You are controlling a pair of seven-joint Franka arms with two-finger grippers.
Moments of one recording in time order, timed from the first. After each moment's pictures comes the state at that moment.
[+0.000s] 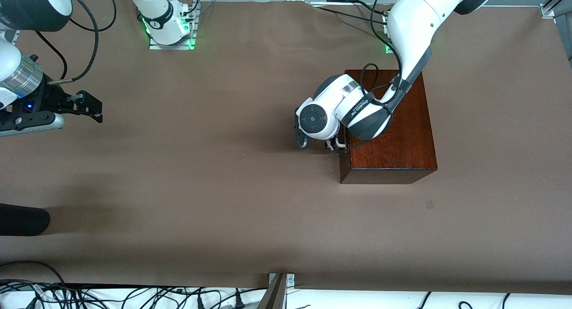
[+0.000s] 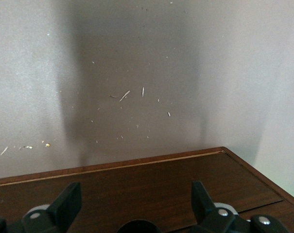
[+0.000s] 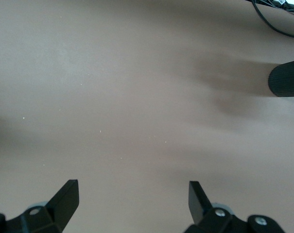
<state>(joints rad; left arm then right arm) -0.32 0.75 -0.43 -1.42 0.28 1.70 0.75 0.19 0.08 -0.12 -1.62 -0.03 1.76 -0.11</state>
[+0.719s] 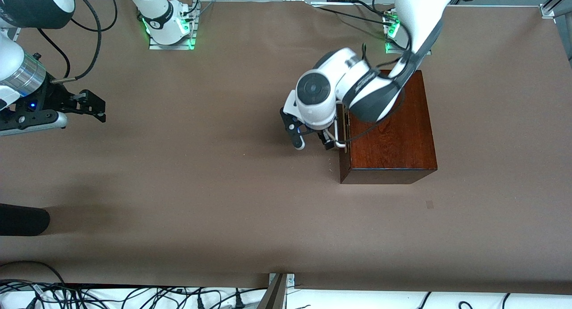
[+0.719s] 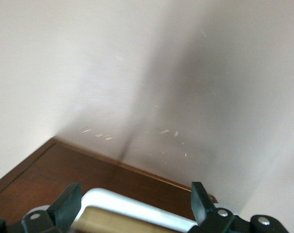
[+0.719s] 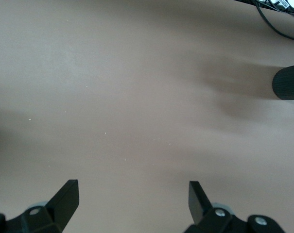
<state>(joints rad) -0.32 0.60 -0.46 -1.34 0.28 1.73 0.27 0.19 0.08 -0.11 -1.61 -0.02 1.76 -0.11</state>
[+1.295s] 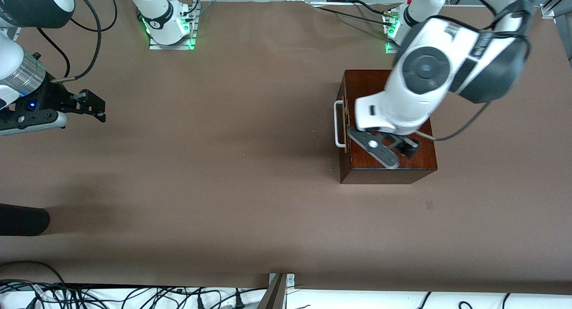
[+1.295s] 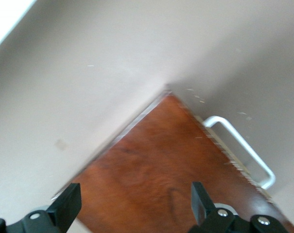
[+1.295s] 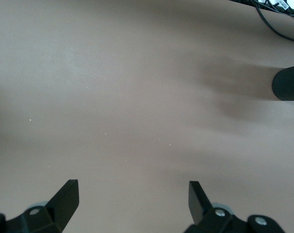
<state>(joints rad) -0.10 0.49 -0.42 -1.20 0.28 1.57 0.22 0.19 0.08 -0.11 -1.61 -0.02 1.76 -0.11</state>
